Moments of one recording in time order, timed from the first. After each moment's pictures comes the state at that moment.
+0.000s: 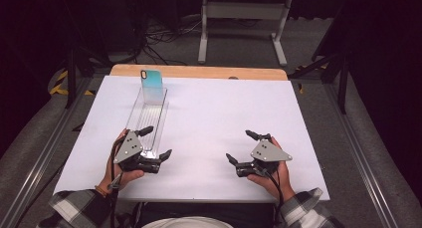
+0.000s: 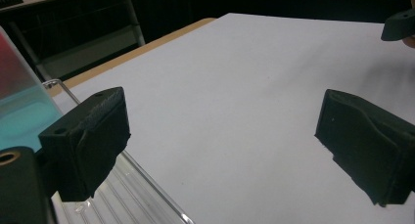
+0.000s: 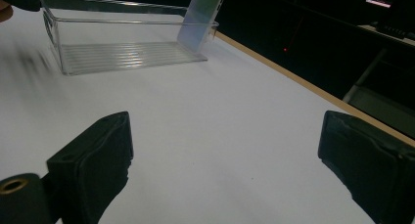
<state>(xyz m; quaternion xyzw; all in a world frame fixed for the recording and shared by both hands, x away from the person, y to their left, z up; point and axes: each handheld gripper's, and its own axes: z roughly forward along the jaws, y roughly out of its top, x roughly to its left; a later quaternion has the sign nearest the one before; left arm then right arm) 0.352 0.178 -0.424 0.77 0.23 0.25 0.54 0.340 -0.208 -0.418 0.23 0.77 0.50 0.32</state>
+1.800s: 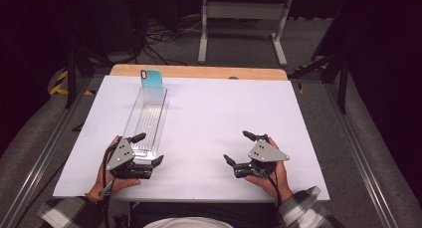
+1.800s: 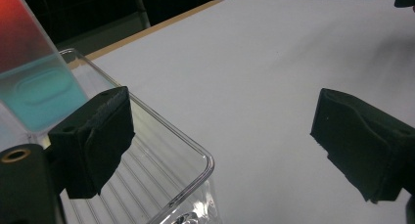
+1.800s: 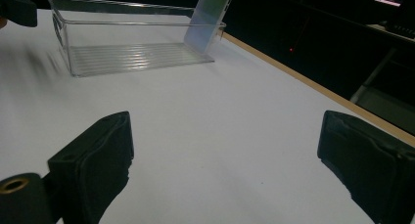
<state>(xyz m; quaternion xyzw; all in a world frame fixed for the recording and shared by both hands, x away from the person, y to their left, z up) 0.342 0.199 -0.436 0.78 0.25 0.26 0.52 0.340 -0.202 -0.419 0.22 0.77 0.50 0.31</state>
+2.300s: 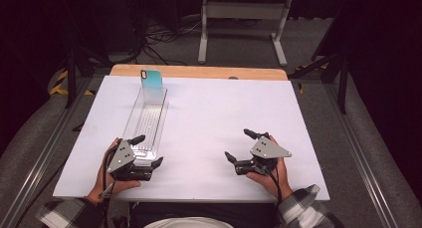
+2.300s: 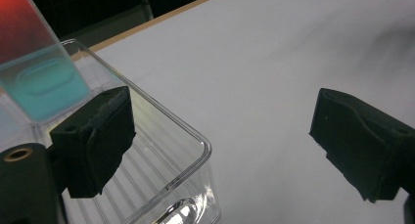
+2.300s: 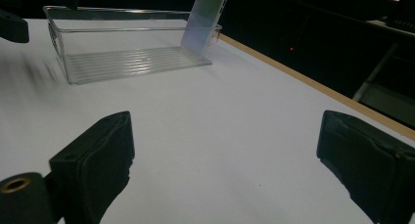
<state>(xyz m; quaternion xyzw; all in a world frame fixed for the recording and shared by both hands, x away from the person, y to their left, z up) 0.338 0.198 -0.438 0.78 0.25 0.26 0.51 0.346 -0.206 -0.418 0.24 0.77 0.51 0.30</state>
